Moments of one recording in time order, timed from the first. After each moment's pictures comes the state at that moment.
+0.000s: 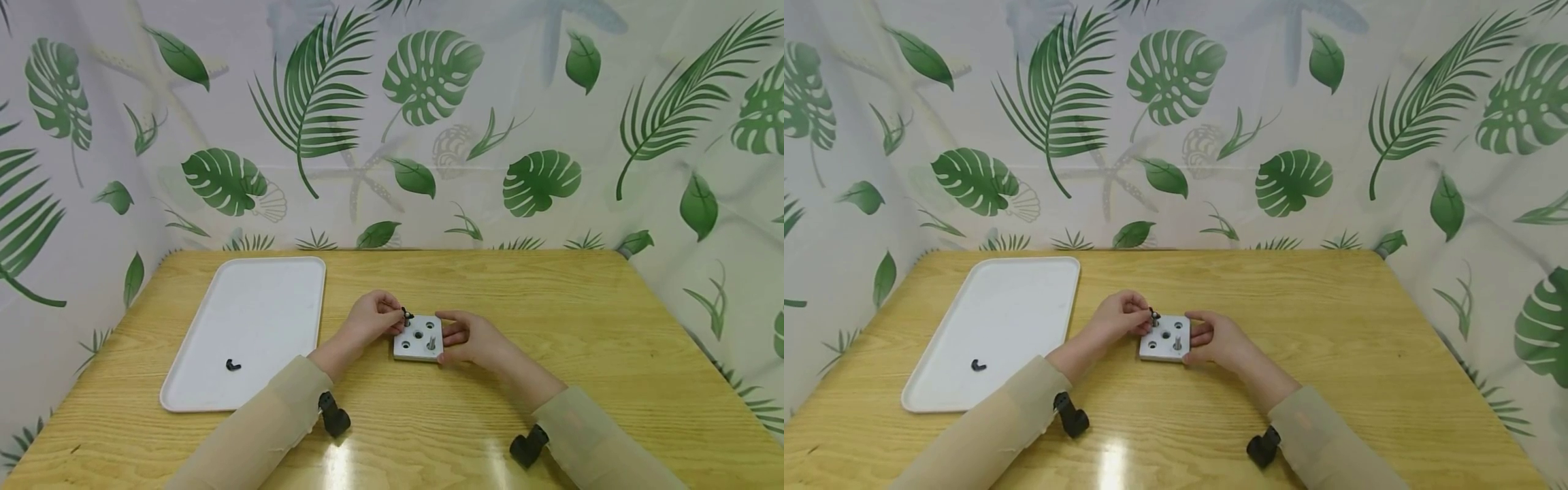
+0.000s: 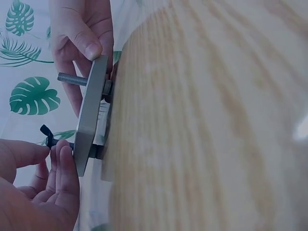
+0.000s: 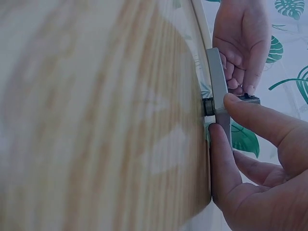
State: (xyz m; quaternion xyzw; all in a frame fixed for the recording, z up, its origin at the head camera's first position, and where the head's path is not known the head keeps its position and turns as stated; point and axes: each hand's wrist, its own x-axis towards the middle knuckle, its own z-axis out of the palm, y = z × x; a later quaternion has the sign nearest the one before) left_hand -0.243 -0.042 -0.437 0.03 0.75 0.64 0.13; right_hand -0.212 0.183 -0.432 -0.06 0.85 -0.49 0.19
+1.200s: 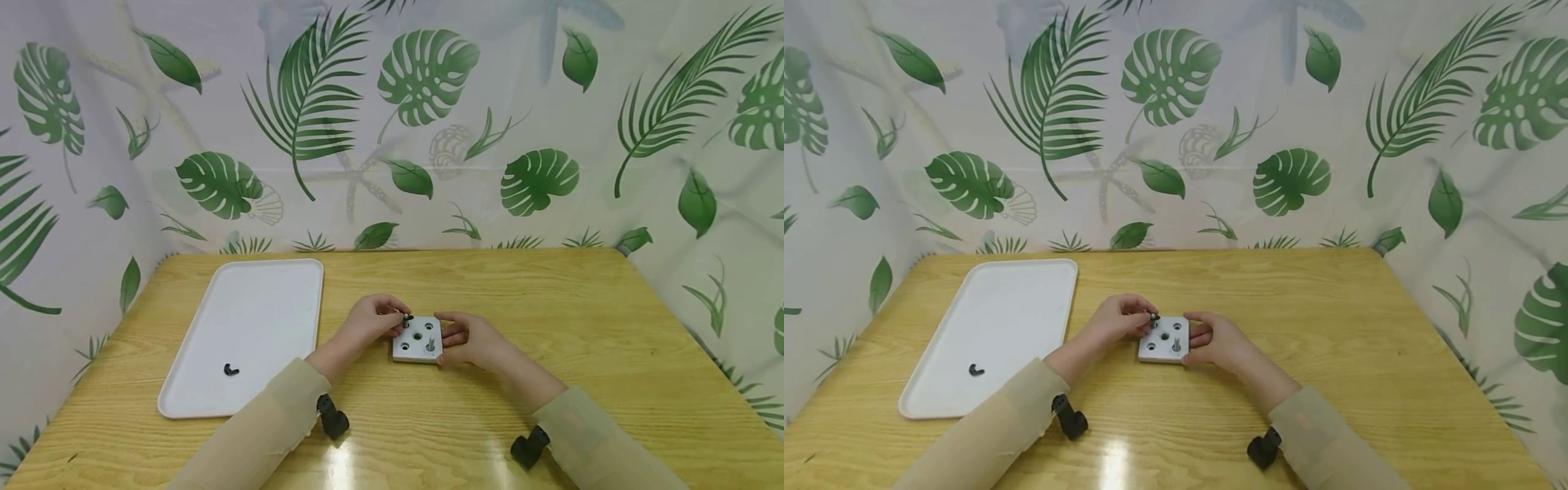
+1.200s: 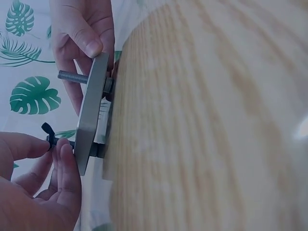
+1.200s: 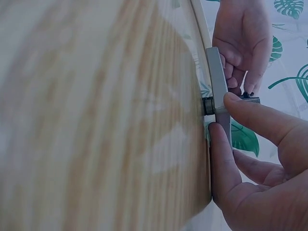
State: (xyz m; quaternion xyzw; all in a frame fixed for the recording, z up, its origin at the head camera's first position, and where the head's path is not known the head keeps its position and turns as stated) left_hand -0.246 -0.045 -0.439 0.06 0.77 0.62 0.15; right_hand -0.210 0.183 -0.431 -0.06 0.85 -0.50 0.19
